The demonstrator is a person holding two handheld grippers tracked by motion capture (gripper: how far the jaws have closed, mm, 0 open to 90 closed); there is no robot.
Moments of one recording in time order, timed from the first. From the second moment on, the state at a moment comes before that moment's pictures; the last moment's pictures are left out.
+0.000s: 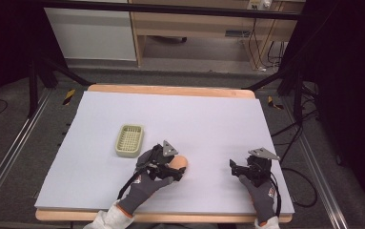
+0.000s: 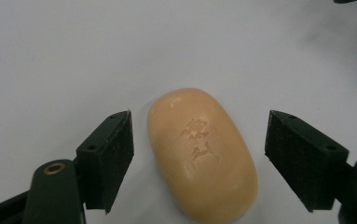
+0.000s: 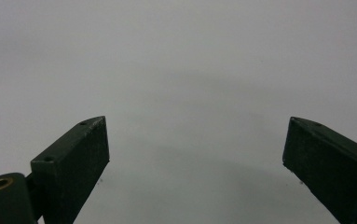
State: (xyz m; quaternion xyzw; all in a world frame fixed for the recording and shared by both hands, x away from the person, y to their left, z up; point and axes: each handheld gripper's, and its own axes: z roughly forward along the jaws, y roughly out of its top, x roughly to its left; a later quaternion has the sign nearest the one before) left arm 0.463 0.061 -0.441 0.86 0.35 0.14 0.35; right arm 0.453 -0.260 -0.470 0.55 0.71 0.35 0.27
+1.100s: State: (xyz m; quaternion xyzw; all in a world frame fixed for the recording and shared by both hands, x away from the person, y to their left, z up) left arm 0.470 0.043 -0.474 0.86 0.37 0.13 0.31; right arm 0.455 -0.259 -0.472 0.56 0.71 0.35 0.26
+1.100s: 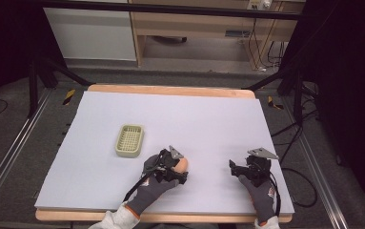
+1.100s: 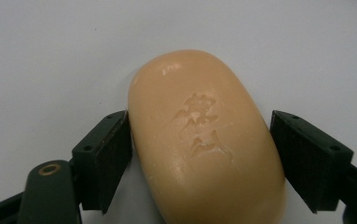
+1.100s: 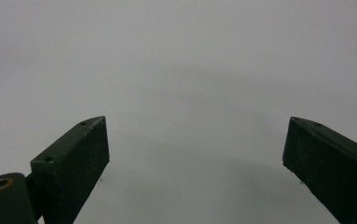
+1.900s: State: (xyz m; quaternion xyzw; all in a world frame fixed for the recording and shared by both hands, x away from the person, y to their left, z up) left arm 0.473 0.048 -0.472 0.86 0.39 0.12 0.32; right arm 0.455 -0.259 -0.472 0.56 0.71 0.34 0.26
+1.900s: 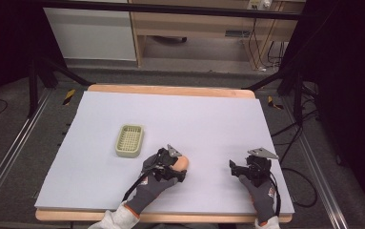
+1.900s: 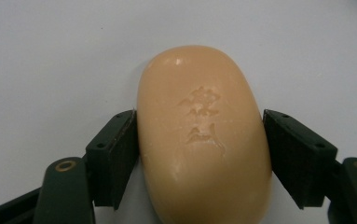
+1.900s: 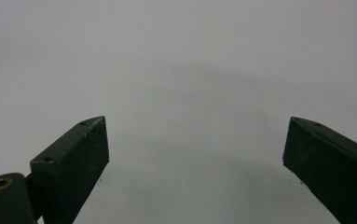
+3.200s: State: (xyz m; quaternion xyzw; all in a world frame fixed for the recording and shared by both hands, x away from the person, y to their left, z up) left arm 0.467 0.087 -0.431 0.84 0.39 0.12 0.36; right arm 0.454 -0.259 -0.471 0.56 0.71 0.34 0.26
